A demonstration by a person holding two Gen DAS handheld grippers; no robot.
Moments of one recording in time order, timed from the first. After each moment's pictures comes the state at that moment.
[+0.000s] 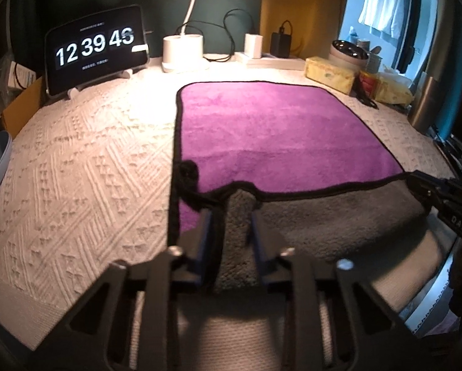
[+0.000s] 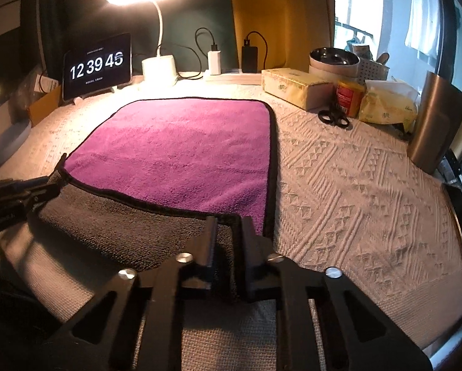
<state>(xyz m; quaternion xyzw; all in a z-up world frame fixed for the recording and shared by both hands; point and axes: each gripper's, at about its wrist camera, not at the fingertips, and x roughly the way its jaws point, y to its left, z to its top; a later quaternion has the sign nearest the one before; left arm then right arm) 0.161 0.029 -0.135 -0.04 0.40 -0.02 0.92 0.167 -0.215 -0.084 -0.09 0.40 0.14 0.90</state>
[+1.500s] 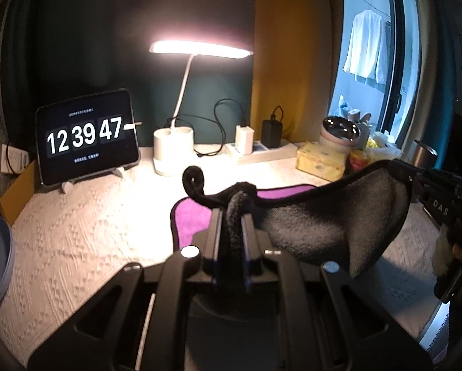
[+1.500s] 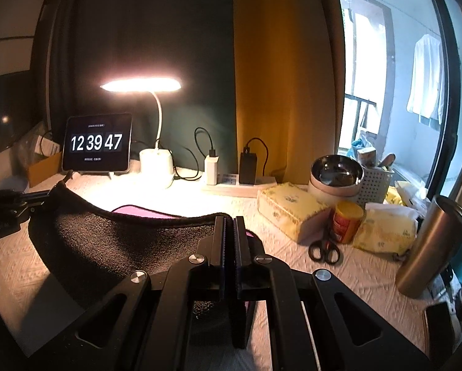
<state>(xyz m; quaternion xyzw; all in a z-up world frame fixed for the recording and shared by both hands) 0.224 0.038 -0.043 -0.04 0.27 -0.03 0.96 0.250 -0.207 0.003 -0.09 0.23 0.17 0.95</state>
